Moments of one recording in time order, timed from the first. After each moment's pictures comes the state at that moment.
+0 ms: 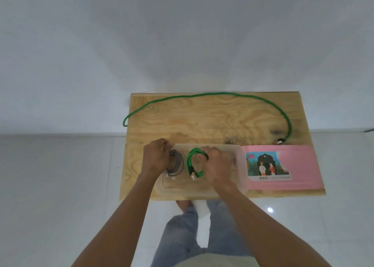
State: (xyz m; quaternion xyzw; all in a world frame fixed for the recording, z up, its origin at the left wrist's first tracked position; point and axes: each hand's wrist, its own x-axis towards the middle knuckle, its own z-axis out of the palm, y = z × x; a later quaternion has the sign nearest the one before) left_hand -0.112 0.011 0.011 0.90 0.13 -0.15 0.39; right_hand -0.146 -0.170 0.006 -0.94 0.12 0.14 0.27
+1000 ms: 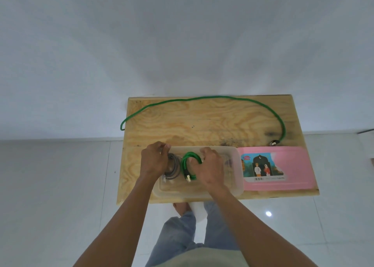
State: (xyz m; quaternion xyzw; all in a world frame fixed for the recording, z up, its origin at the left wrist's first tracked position) left_hand -0.117 0.012 0.011 0.89 0.16 -0.15 0.40; right_hand -0.151 -0.154 0.007 -0.90 0.21 0.14 0.35
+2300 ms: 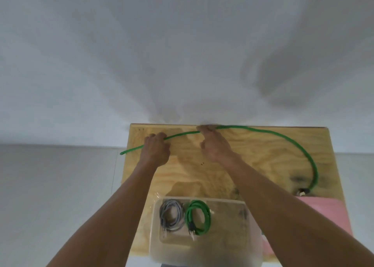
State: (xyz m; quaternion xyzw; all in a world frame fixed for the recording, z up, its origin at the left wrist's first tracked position) left_hand 0.058 0.015 -0.016 0.94 0.11 -0.27 0.20; right_hand 0.067 -0.183 -0.036 -0.92 -0.01 0.28 0.28
